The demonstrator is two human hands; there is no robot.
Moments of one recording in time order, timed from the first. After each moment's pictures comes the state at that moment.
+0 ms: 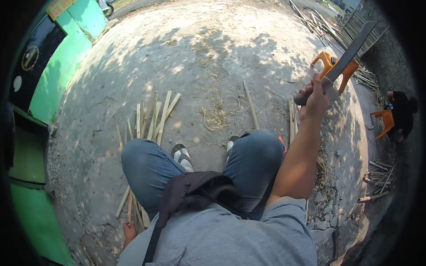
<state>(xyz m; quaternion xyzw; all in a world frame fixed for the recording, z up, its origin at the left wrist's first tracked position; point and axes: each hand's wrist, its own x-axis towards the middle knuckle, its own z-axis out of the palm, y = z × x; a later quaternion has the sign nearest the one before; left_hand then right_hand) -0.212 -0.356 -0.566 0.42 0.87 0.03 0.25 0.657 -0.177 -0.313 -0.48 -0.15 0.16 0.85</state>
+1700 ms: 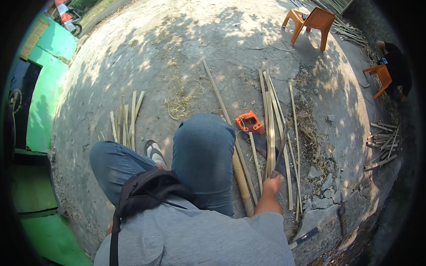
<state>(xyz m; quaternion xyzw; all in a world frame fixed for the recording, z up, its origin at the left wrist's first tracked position) -0.161 -0.296 -0.520 0.37 0.82 -0.08 0.42 0.616 -0.562 -0.741 -0.98 0.05 0.17 0.10</state>
